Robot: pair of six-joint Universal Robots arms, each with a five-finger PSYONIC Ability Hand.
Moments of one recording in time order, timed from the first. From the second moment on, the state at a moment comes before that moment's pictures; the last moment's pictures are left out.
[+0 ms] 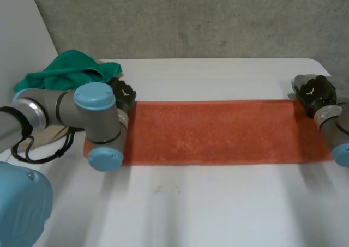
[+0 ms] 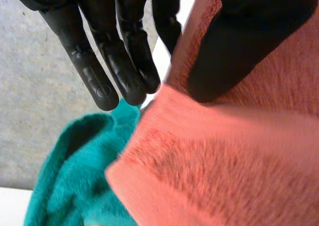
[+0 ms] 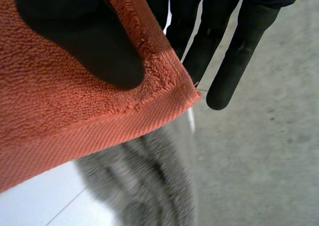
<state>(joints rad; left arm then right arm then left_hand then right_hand) 4.21 -2.51 -0.96 3.36 -1.81 4.06 1.60 -0.77 1.22 -0.32 1.42 2.04 1.06 1.12 1.12 1.12 0.94 0.90 0.94 0.95 0.95 0.78</state>
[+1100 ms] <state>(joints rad) 4.11 -2.12 -1.39 3.38 -1.83 3.84 1.26 -1.03 1.56 -0.15 1.44 2.25 0.20 0.20 0.21 0.20 0.05 1.10 1.18 1.20 1.20 1.00</state>
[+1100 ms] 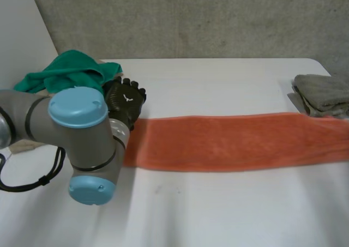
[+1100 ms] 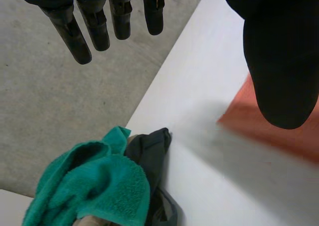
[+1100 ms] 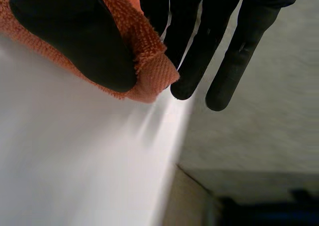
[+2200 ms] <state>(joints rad) 3.99 -2.04 -1.42 3.45 -1.72 3.63 2.05 -1.19 1.67 -0.27 1.23 2.63 0.20 0.20 0.21 0.20 0.05 0.23 0.21 0.21 0.20 0.05</state>
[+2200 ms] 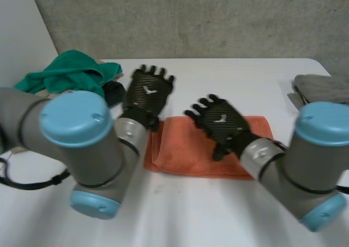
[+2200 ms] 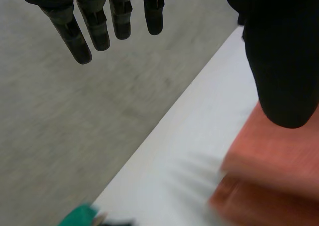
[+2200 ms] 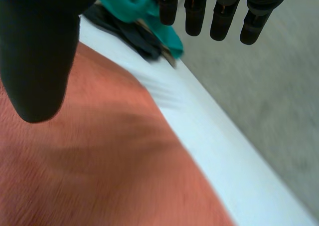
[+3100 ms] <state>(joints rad) 4.18 -1.78 -1.69 3.37 -1.69 3.54 2.27 -1.01 1.51 -0.32 1.14 2.38 0.20 0.20 0.21 0.20 0.05 0.62 0.61 0.63 0.62 0.45</state>
